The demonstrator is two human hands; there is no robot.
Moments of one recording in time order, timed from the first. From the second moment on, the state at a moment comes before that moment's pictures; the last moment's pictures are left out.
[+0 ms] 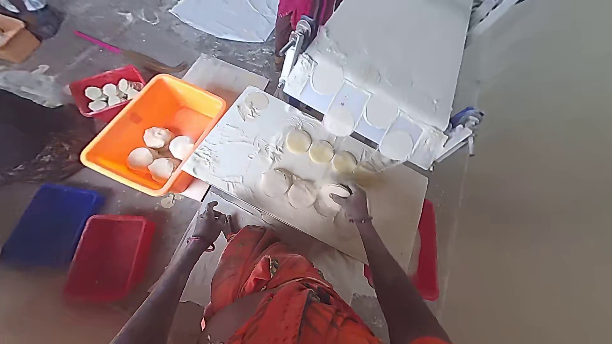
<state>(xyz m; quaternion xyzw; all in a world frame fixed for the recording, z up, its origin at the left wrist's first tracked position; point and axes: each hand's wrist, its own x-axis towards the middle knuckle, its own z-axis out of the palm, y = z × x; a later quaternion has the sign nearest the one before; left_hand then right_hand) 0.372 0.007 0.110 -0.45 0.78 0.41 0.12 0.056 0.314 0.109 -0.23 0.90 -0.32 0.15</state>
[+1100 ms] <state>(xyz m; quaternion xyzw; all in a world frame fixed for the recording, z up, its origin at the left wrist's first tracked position) 0.440 -0.377 0.006 -0.54 0.52 0.64 -0.19 0.276 -0.324 0.001 -0.35 0.70 -0.36 0.51</state>
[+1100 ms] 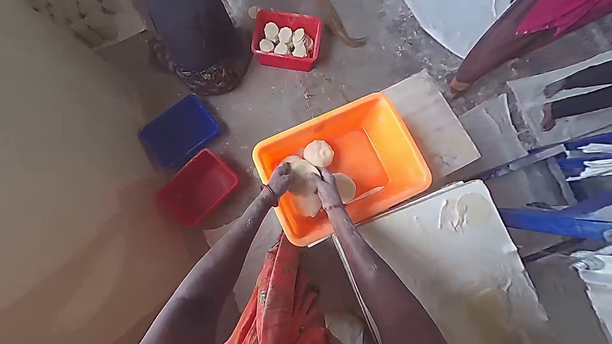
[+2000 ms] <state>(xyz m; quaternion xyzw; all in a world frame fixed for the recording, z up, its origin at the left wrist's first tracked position) 0.318 -0.023 0.099 -0.40 0.78 0.47 0.06 0.051 0.198 0.089 -0.36 0.86 -0.06 0.36</state>
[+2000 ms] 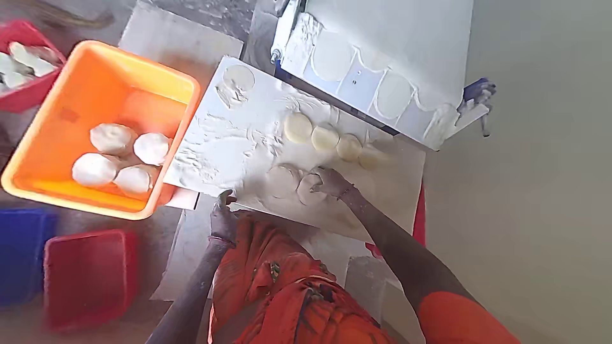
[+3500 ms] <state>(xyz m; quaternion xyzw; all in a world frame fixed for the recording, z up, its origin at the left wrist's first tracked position) 0.423 -0.241 0.058 -0.50 0.50 0.68 -0.20 0.256 -0.198 0.056 -0.40 0.73 -0.33 0.44</state>
